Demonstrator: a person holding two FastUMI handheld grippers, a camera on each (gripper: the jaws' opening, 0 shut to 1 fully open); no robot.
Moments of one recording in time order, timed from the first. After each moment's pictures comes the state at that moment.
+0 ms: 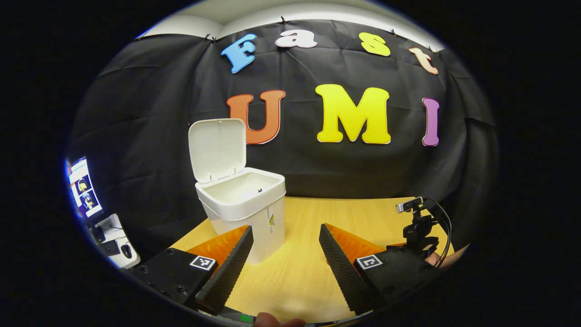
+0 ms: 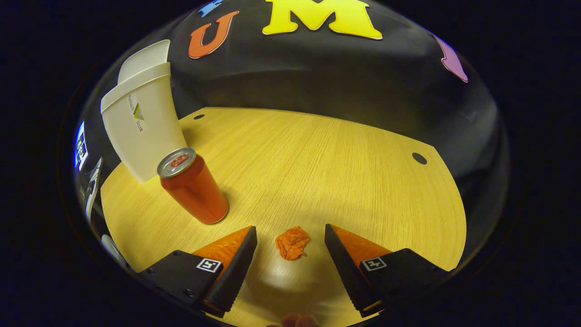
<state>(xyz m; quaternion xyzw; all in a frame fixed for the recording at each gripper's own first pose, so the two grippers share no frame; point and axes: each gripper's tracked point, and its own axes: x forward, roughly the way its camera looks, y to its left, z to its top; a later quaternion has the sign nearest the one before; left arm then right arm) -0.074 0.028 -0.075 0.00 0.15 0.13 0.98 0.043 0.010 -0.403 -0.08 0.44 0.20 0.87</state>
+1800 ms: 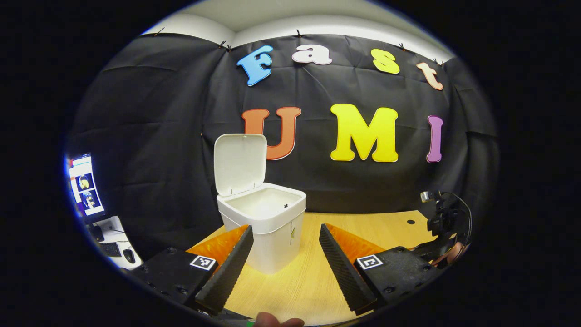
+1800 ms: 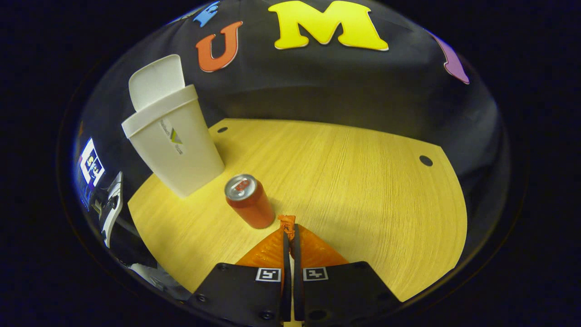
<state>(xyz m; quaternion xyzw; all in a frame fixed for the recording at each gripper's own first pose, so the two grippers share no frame) -0.091 0.071 -0.052 -0.02 0.10 0.13 0.99 0.008 0.059 -0.277 -0.02 0.42 0.25 0.87</state>
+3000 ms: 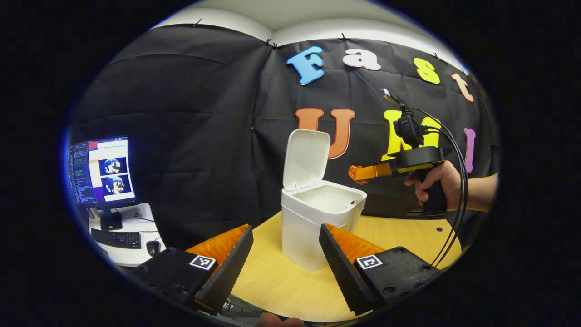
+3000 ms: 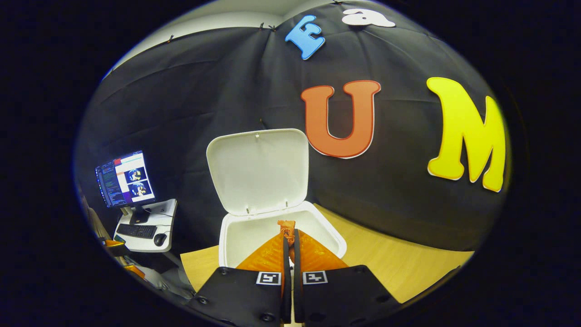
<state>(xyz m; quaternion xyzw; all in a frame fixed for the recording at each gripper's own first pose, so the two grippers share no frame) -0.157 0.190 -0.059 -0.04 0.10 0.26 0.96 0.055 0.422 -0.079 -0.03 0.23 0.47 0.85</state>
